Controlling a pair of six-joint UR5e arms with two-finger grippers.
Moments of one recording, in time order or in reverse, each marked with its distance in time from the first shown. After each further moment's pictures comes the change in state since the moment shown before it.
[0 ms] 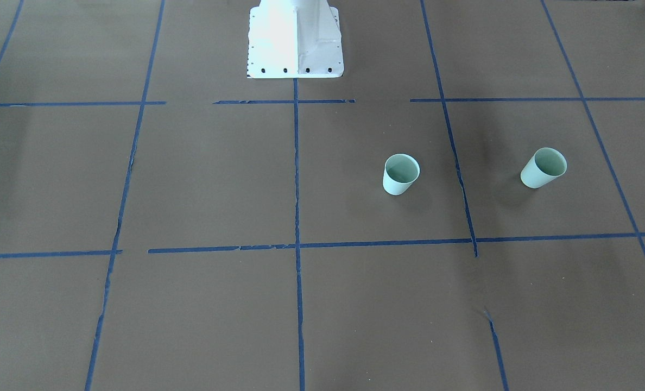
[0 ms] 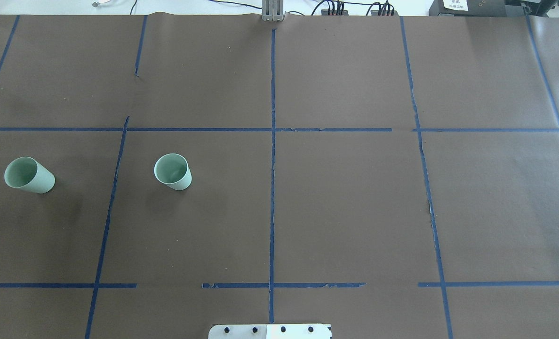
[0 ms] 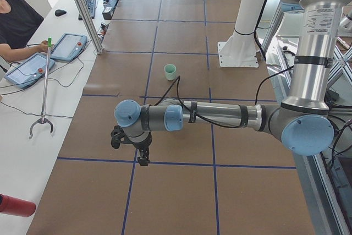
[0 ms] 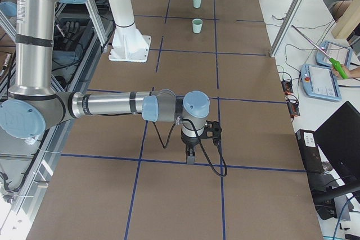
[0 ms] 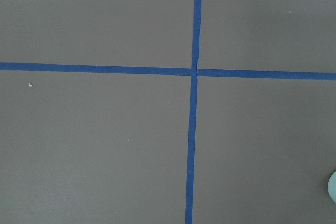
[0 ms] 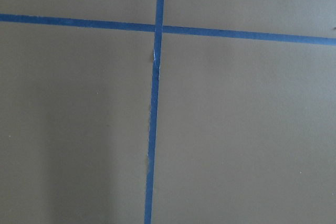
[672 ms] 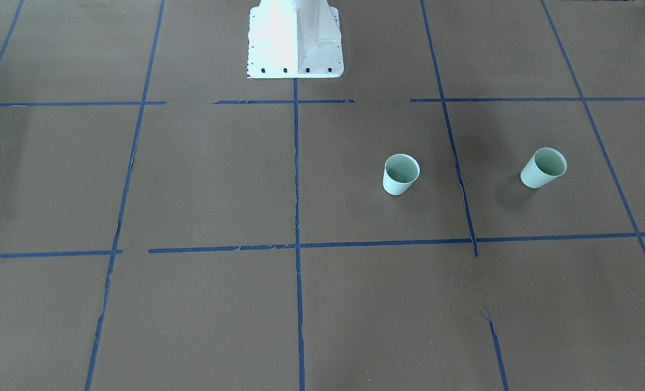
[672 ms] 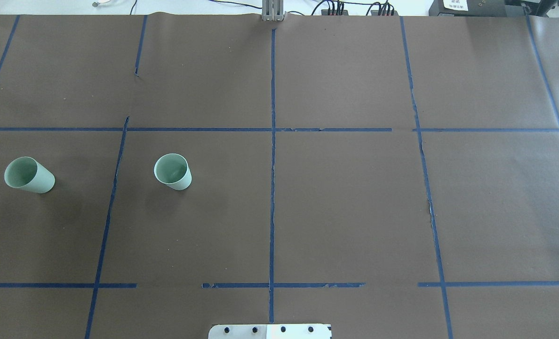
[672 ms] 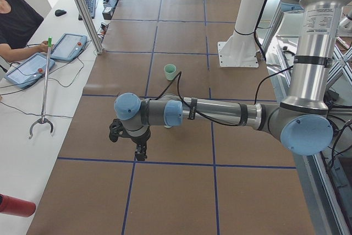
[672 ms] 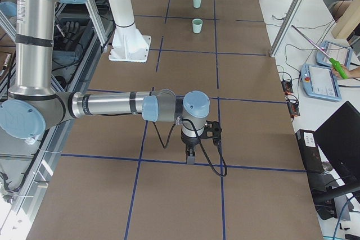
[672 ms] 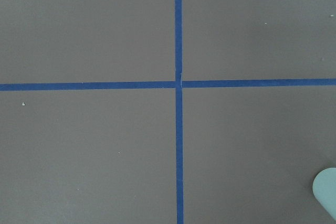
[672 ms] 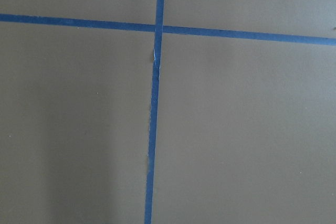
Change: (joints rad) left arm 0.001 -0.013 -0.072 -0.003 0.000 0.007; right arm 0.000 0.000 0.000 -0.001 0.000 0.000
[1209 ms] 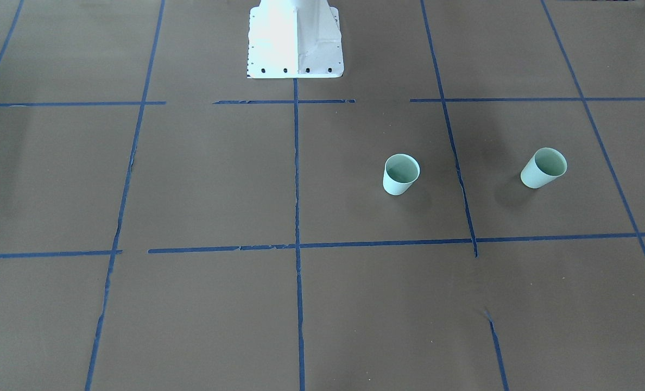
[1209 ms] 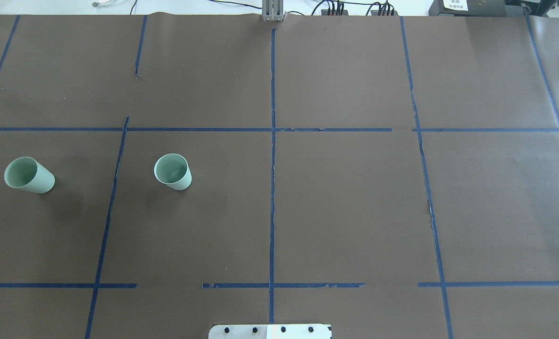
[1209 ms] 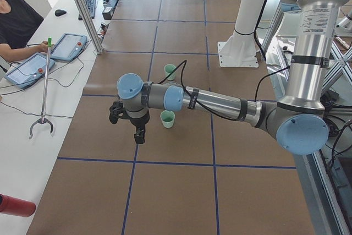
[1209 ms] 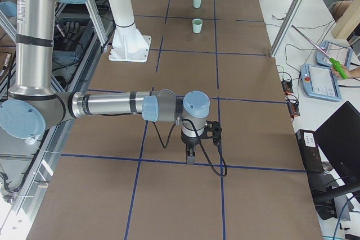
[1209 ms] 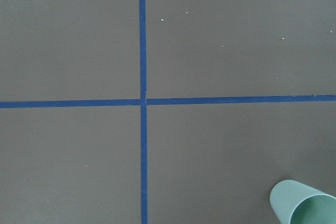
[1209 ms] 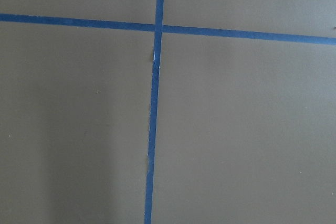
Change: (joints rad) left arm 0.140 0.022 -0.115 -0.041 -0.002 -0.256; right arm 0.000 0.000 0.000 0.000 0.000 0.000
